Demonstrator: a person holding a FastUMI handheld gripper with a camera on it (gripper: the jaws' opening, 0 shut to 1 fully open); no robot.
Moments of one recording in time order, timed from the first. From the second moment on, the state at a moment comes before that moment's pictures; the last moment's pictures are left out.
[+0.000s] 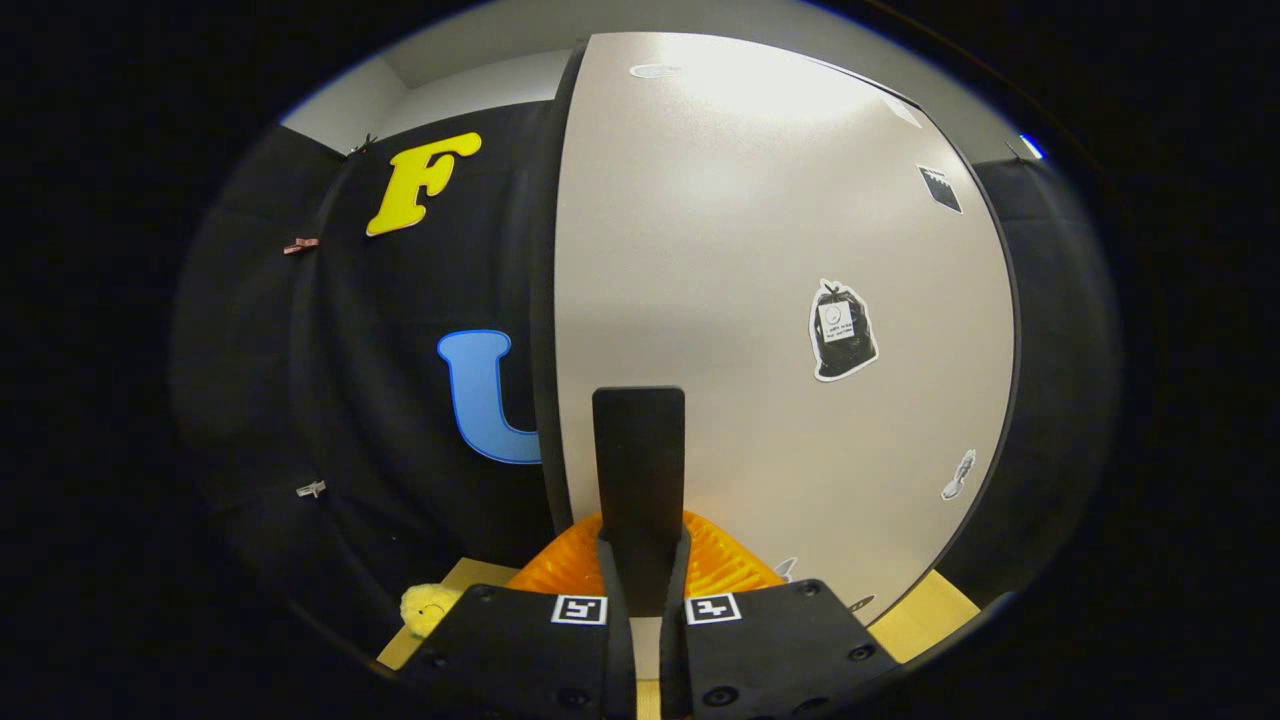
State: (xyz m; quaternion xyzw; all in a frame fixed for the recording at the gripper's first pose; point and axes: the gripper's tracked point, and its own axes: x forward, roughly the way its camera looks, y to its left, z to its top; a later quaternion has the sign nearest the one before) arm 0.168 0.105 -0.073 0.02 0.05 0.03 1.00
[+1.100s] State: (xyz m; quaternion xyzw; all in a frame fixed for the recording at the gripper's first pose) arm 0.002 -0.005 -0.055 0.04 0.04 0.07 1.00
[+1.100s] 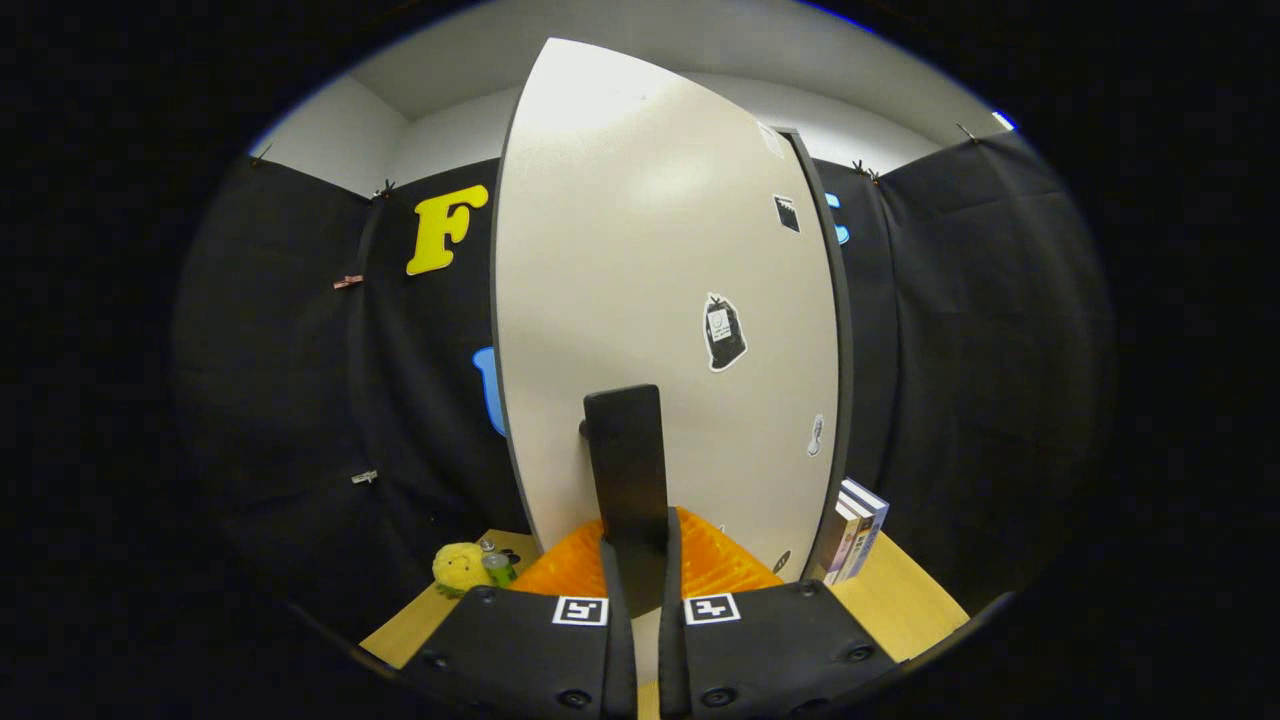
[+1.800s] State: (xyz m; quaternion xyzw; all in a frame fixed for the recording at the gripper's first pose) arm -0.038 -0.133 -0.052 0.03 0.05 0.06 1.00
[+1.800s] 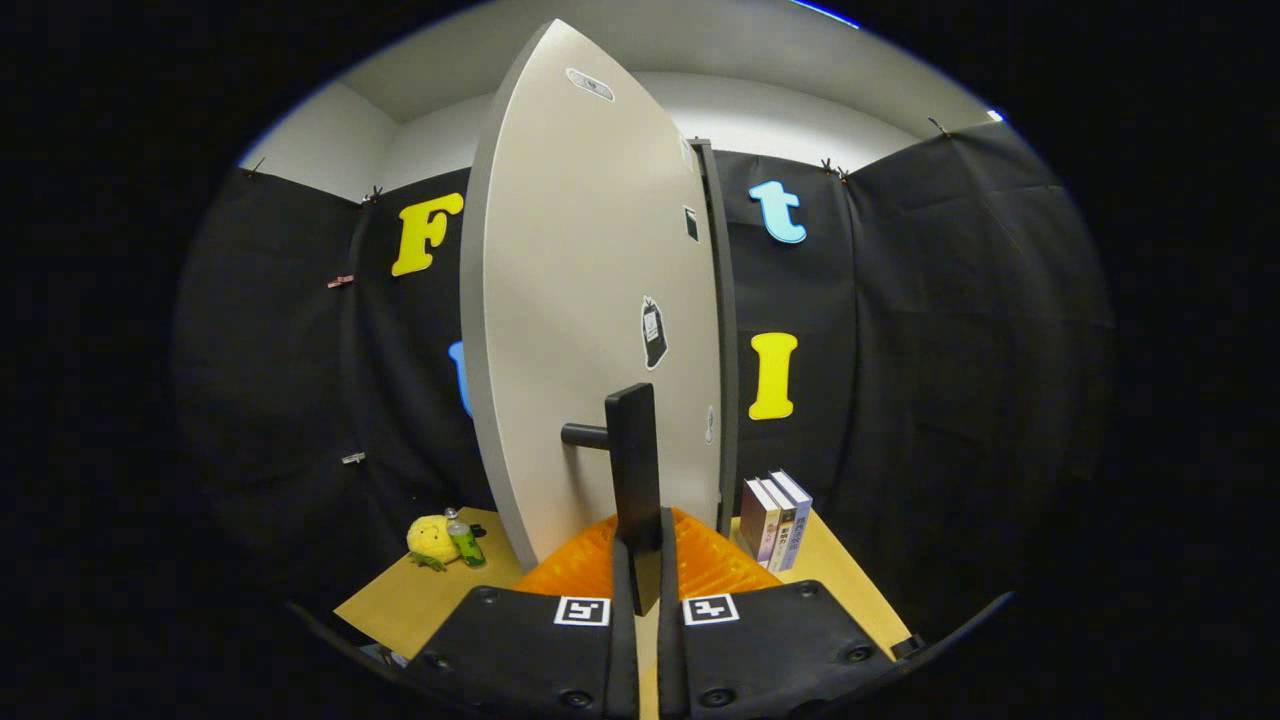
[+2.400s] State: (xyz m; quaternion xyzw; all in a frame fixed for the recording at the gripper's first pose) arm -0.035 -0.242 -0.051 0.07 0.05 0.05 1.00
